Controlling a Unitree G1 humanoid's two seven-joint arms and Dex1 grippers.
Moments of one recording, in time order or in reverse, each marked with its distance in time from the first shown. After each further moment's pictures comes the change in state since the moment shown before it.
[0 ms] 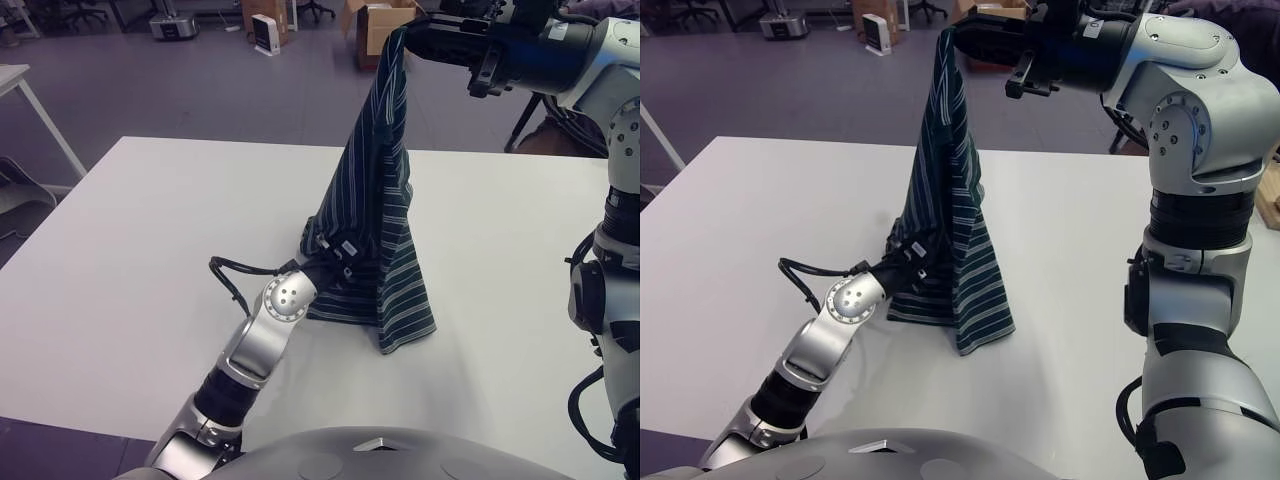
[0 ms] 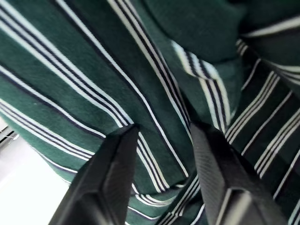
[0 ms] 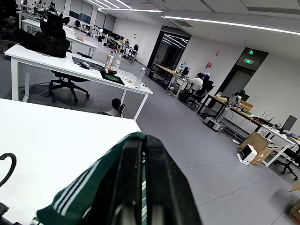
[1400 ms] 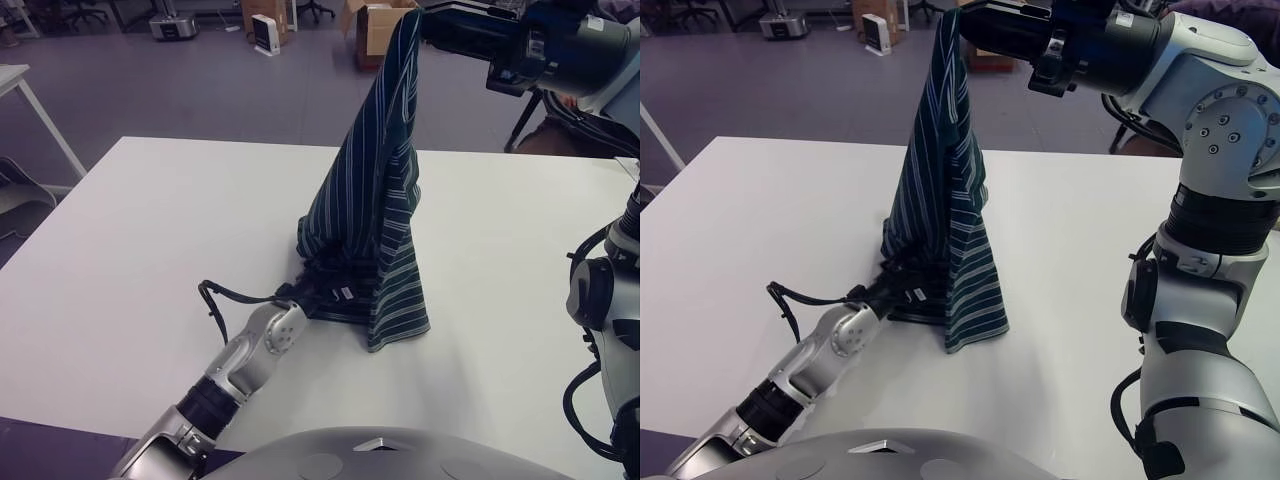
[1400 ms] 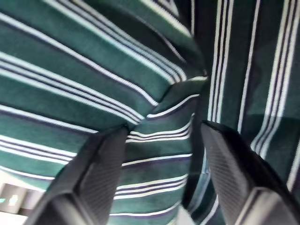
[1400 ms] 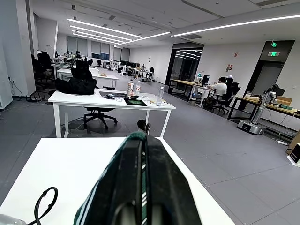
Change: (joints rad) left arm 0.065 0.175 -0.118 0.233 0.439 -0.470 0.287; right arm 0.000 0.006 -0.150 -0.029 0.273 0.235 -0.069
